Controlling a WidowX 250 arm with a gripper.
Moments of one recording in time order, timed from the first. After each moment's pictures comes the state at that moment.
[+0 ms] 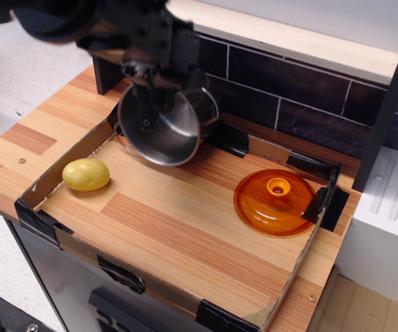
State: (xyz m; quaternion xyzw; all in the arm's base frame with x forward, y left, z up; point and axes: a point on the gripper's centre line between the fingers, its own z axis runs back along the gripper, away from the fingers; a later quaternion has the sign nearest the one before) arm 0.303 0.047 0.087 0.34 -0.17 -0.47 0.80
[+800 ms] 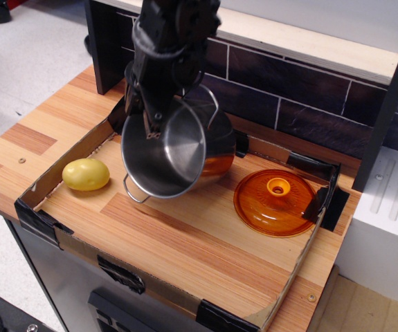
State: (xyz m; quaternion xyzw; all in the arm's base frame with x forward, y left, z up) arm 0.276 0.049 0.094 0.23 -0.02 -0.38 0.90
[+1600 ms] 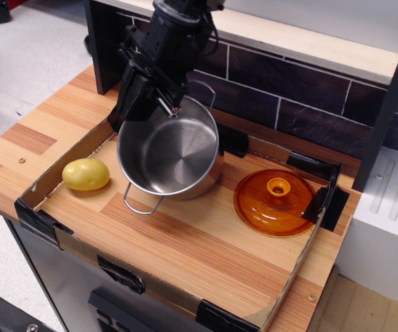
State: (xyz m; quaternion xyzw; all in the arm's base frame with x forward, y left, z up) arm 0.275 0.059 0.079 0.12 0.18 -0.21 0.95
